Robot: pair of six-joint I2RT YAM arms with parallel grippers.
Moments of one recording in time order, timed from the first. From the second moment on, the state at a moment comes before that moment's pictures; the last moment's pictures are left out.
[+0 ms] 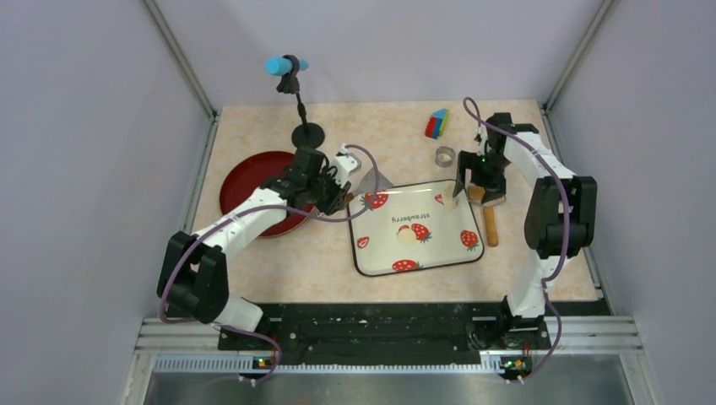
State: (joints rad) left arm -0.46 1.47 1.06 -0.38 0.30 0.27; right arm 0.04 1.88 1.52 -1.01 -0.21 0.19
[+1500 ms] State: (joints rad) left arm -0.71 1.54 0.94 -0.45 0.02 0.66; right arm 0.04 1.89 1.41 -1.01 -0.18 0.18
